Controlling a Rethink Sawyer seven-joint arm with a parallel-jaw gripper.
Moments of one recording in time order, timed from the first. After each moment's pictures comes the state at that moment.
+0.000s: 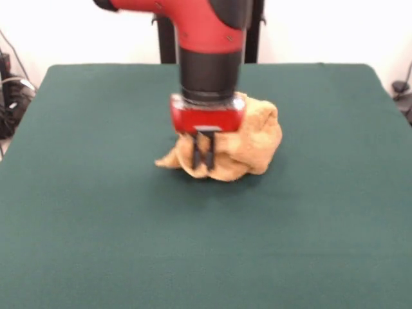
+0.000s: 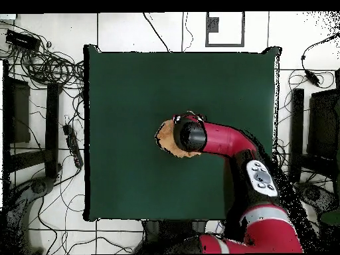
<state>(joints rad) -0.33 -0.50 0.08 1.59 -0.14 0.27 1.57</state>
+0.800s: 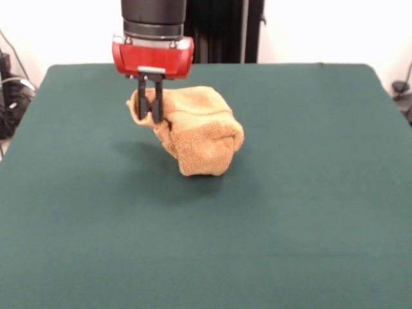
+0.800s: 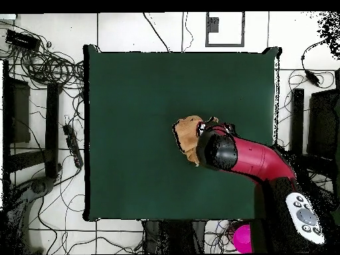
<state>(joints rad) -0.43 -0.70 0.11 1.74 -0.17 0.27 1.57</state>
